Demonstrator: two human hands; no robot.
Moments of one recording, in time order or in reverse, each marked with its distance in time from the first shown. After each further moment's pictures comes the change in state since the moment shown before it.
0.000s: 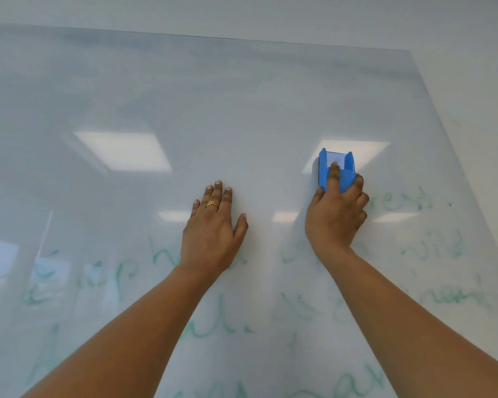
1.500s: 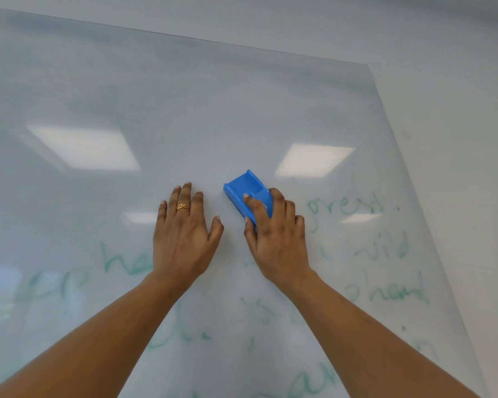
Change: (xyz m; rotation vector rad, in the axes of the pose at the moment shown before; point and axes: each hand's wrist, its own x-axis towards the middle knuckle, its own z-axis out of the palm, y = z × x) left_hand 0.003 0.020 0.012 0.073 0.077 -0.042; right_hand -0.030 0.021 0.009 -0.062 0.107 -0.655
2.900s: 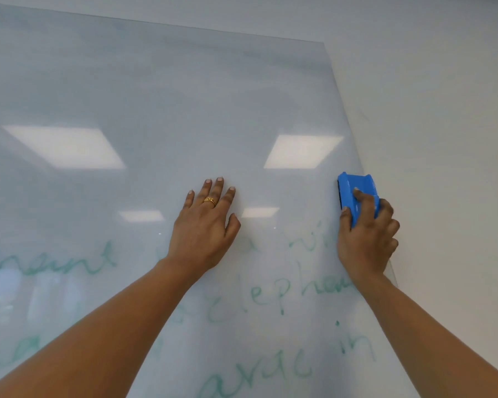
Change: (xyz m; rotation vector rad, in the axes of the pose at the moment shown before) left_hand 0.004 0.124 0.048 -0.010 -0.124 0.255; right_hand -0.042 0.211 -0.042 -0.001 0.024 0.708
